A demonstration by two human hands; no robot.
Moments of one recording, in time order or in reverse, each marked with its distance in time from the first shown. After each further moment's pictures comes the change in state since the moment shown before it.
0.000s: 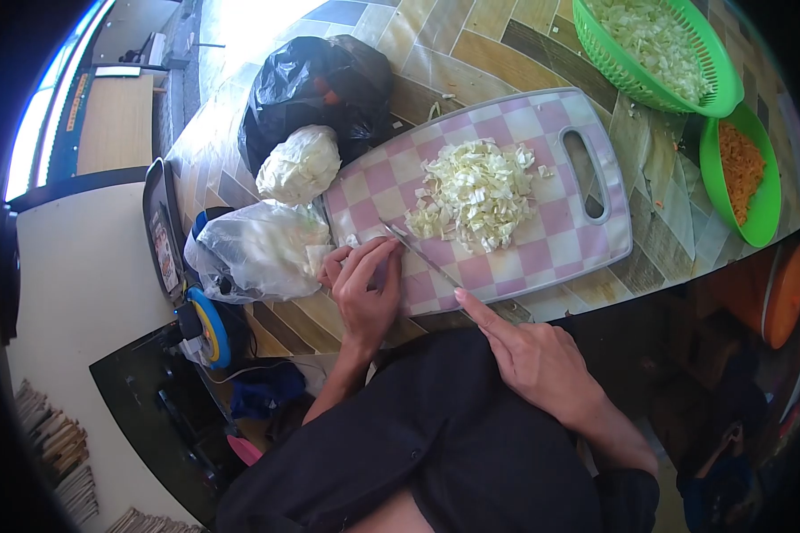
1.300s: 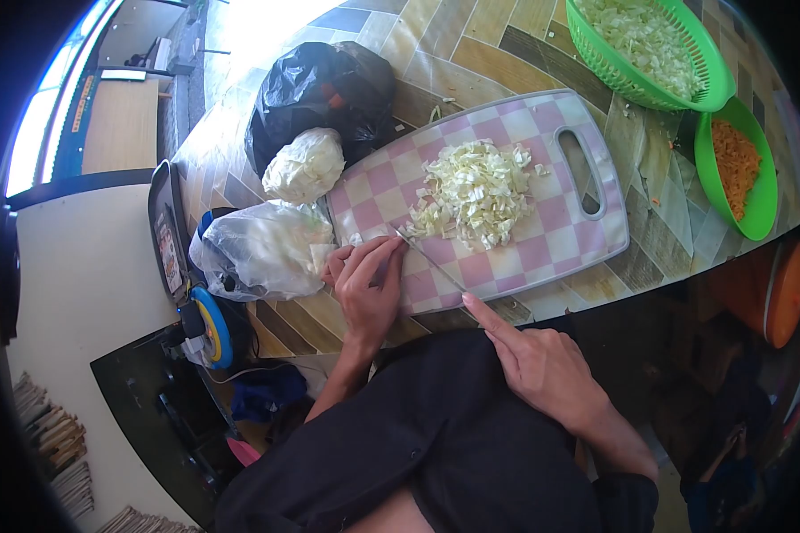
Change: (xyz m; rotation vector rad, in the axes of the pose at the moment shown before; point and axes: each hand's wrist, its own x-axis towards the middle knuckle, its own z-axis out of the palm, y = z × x) left_hand 0.001 0.004 -0.001 0.007 0.003 -0.013; right_hand -0.012 0.000 -0.001 0.010 0.013 -0.011
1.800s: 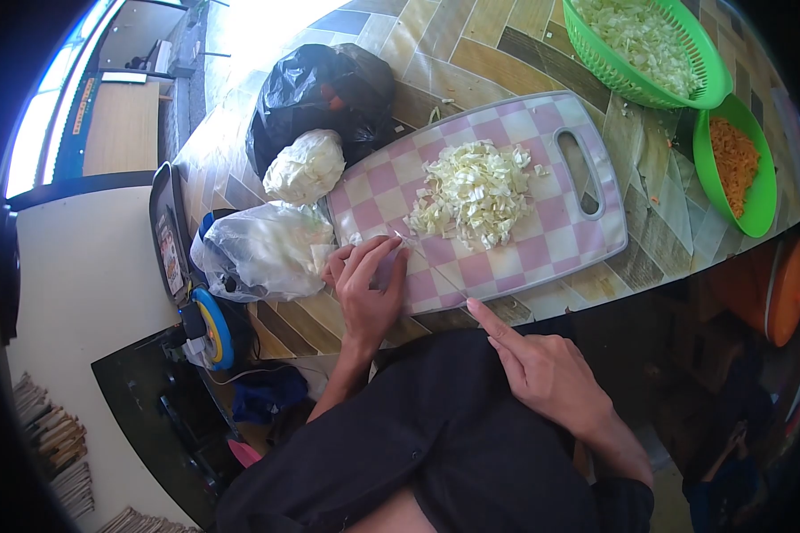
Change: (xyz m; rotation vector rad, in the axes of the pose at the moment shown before) left_hand 0.002 0.000 -0.003 -0.025 -0.024 0.011; right_hand -0.007 -0.005 -0.004 0.064 0.022 0.009
